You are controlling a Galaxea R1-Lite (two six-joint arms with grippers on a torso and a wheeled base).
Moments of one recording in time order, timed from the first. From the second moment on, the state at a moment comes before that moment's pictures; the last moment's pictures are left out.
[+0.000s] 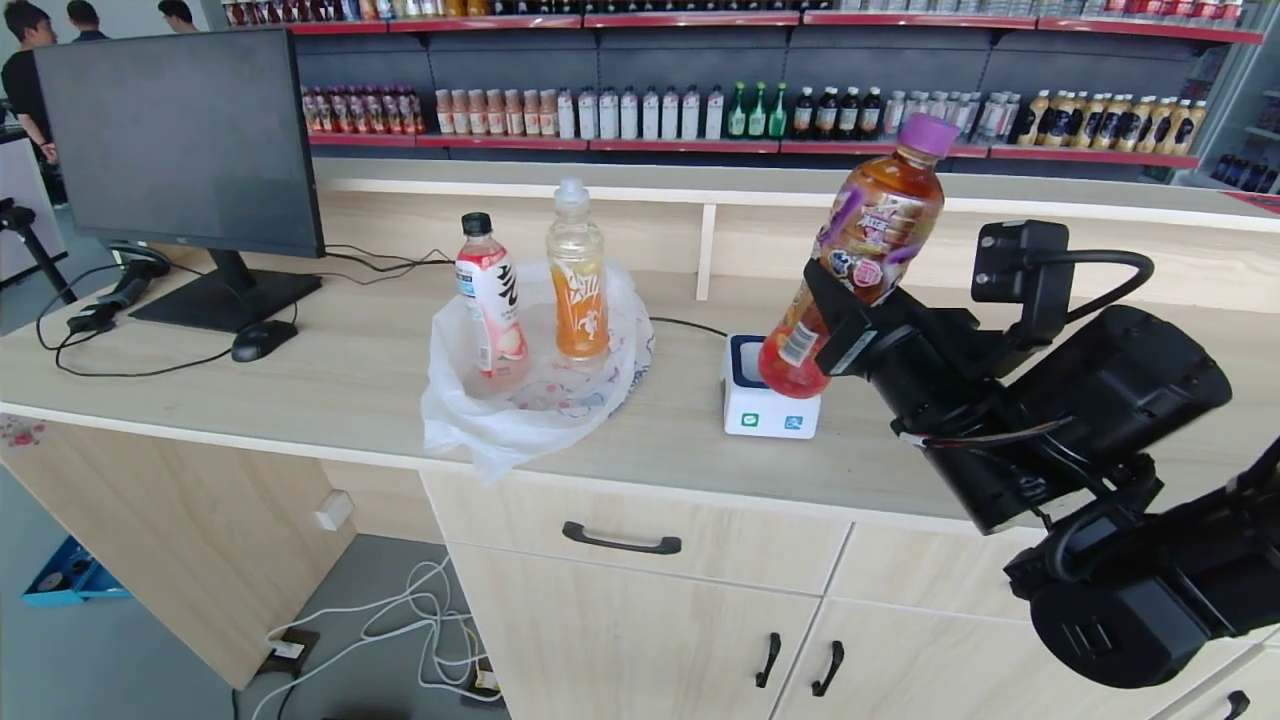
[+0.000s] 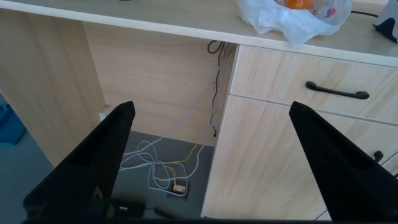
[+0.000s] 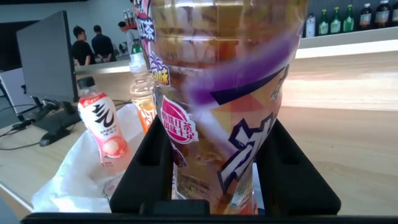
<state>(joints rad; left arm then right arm) 0.00 0.00 0.00 -0.01 0.01 0.00 0.57 1.88 -0.74 -1.57 -0.23 0.05</state>
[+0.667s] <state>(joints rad) 0.00 0.00 0.00 -0.01 0.01 0.00 0.61 1.88 -0.73 -1.57 -0.25 0.04</state>
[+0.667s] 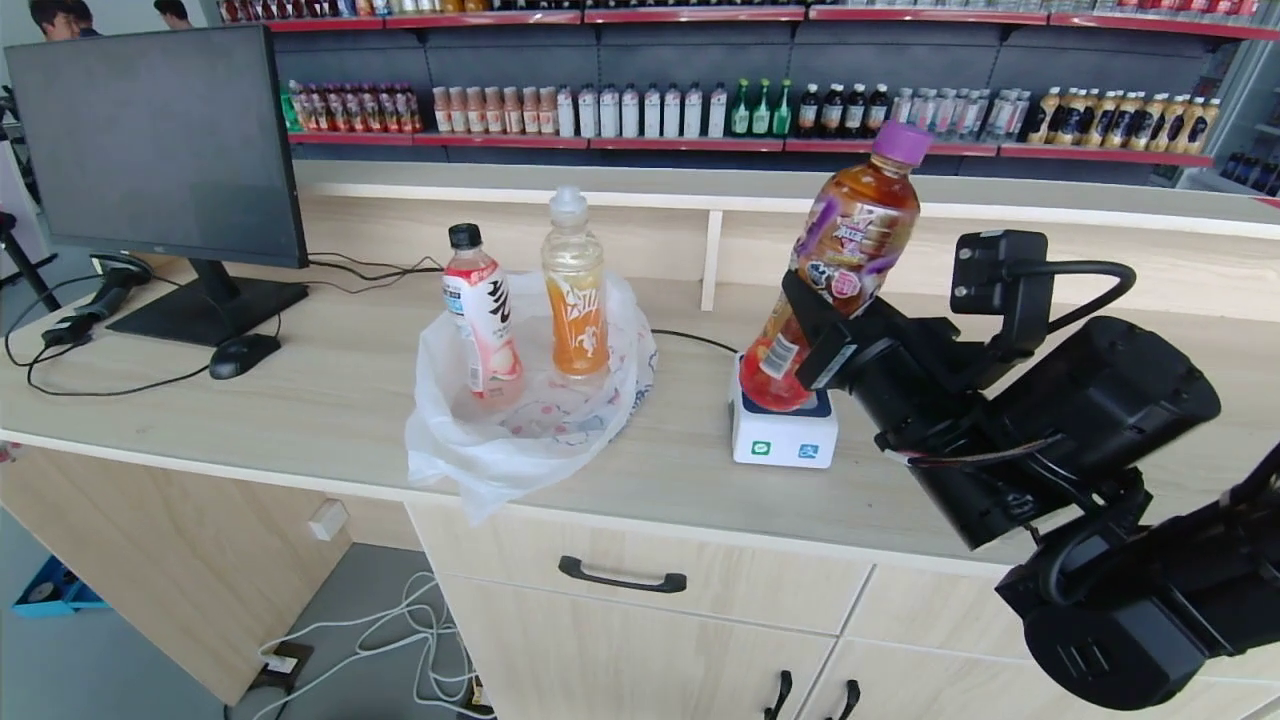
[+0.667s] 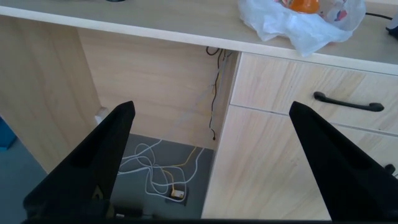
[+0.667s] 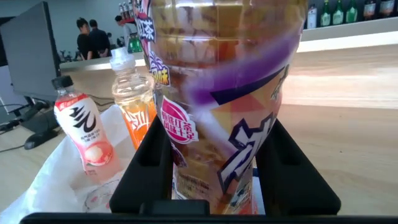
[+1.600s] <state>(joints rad) 0.00 0.00 0.00 -0.01 0.01 0.00 0.55 1.90 -0.77 -1.57 -0.10 -0.23</state>
